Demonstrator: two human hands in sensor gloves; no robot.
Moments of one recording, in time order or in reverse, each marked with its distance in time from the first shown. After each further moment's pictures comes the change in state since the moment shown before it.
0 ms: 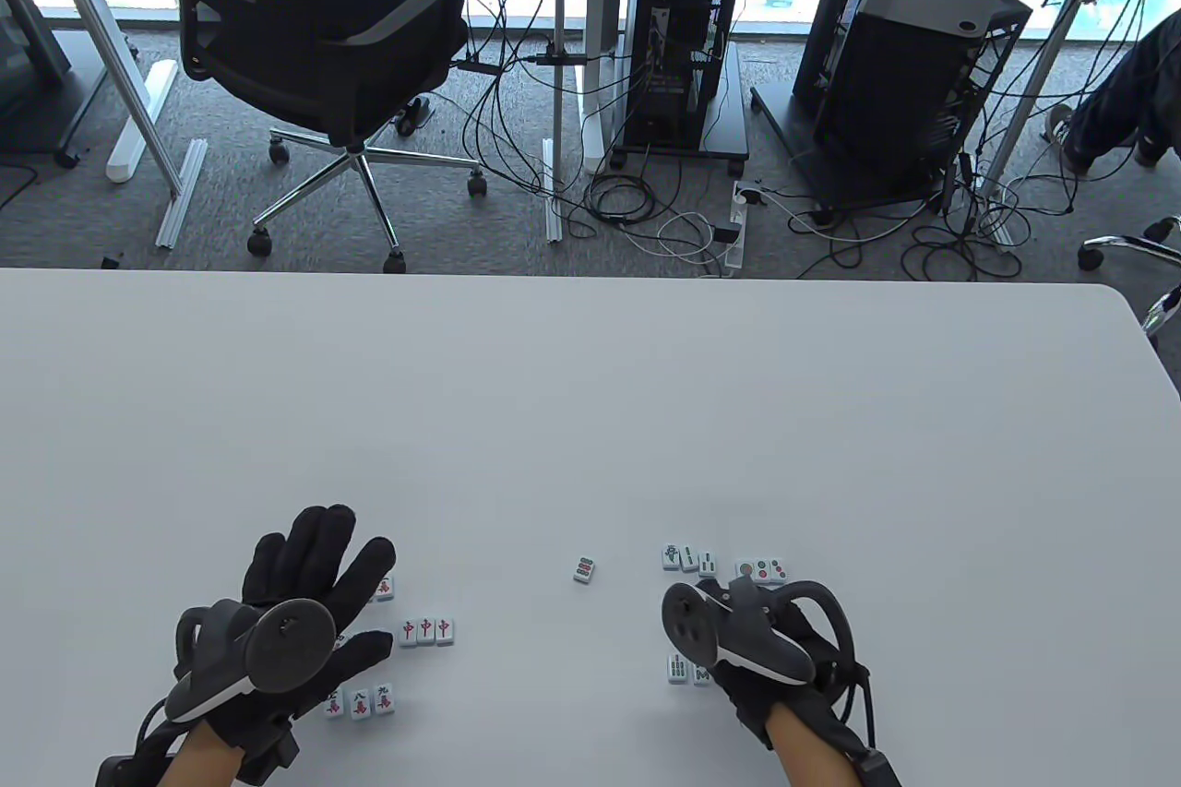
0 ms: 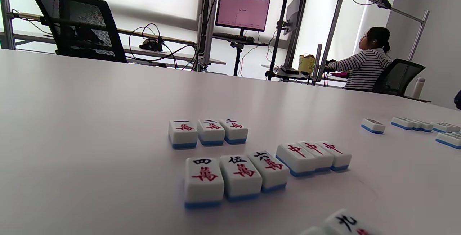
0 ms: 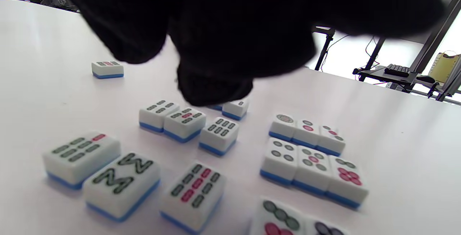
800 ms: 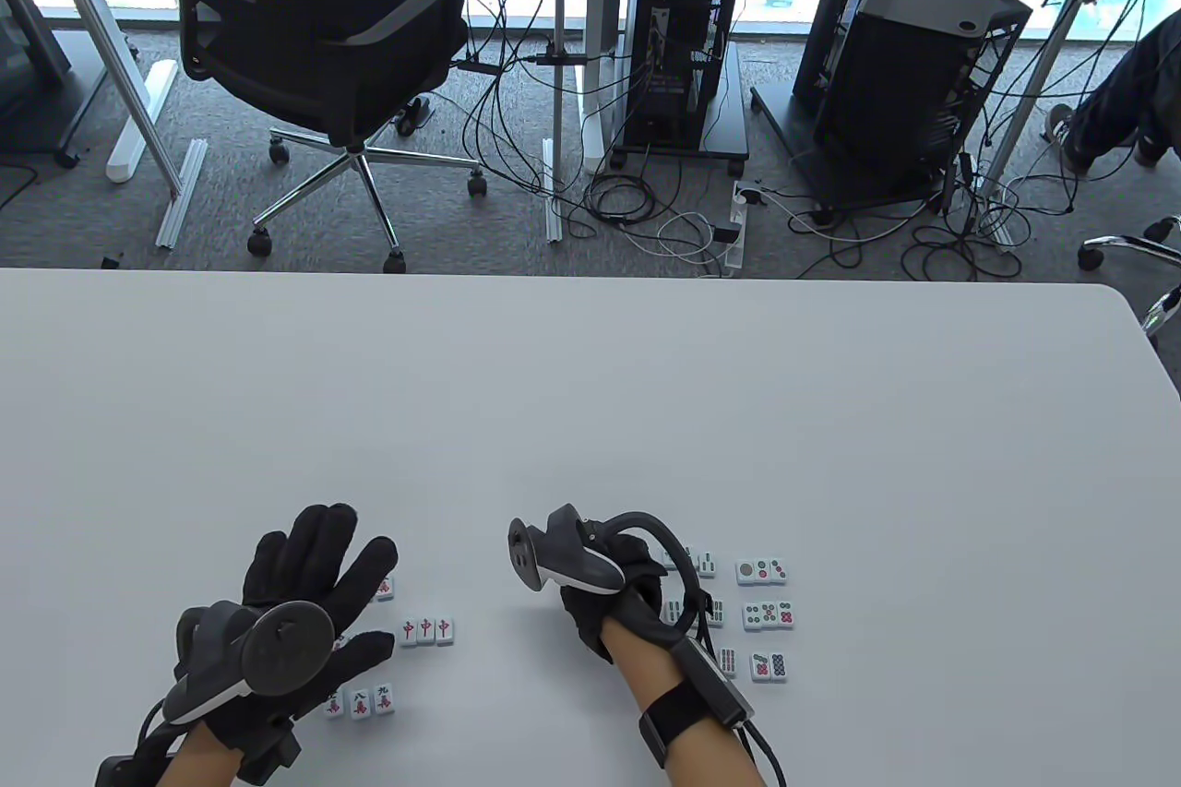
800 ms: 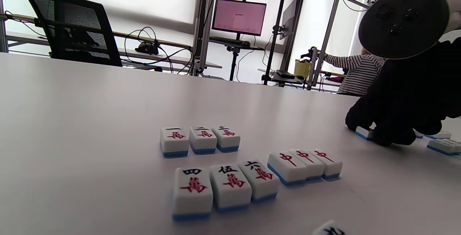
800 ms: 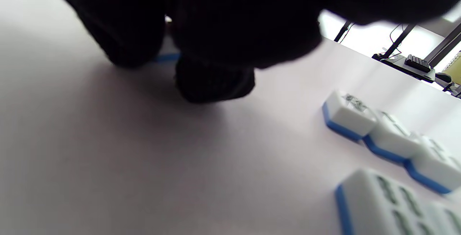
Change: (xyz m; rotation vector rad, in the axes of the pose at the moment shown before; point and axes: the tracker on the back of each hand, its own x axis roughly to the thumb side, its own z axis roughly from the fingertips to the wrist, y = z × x) left_hand 0.001 0.000 0.002 0.015 -0.015 0.010; right_hand 0.093 0.017 -0.104 0.185 0.030 0.148
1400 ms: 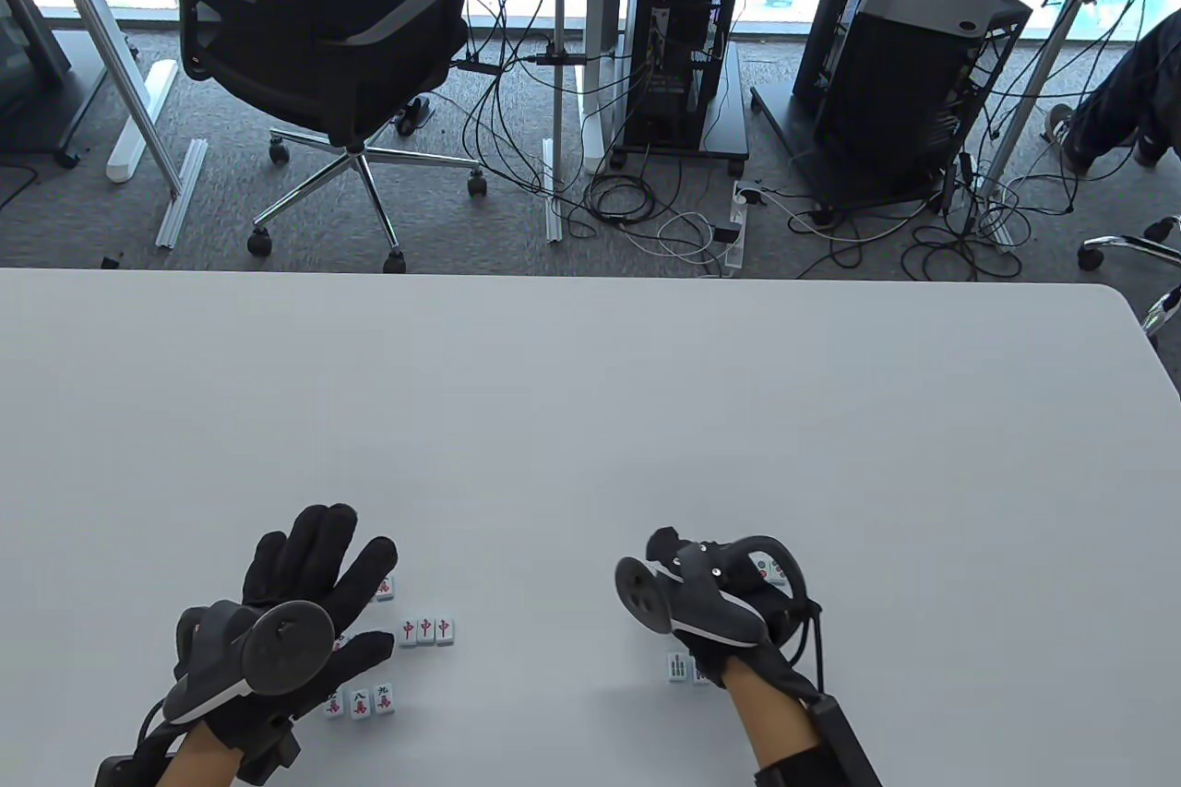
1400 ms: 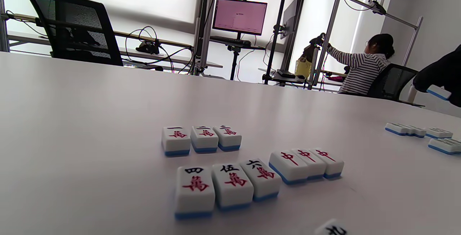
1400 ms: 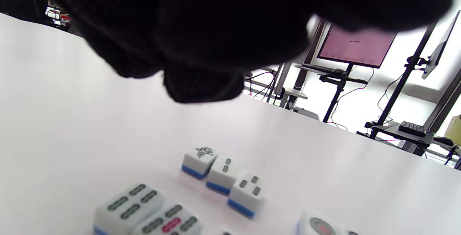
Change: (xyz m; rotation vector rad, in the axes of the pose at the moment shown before) left_hand -0.002 0.001 0.000 0.002 0.007 0.005; right_hand -0.103 -0.001 0.093 -0.380 -0.051 -0.048
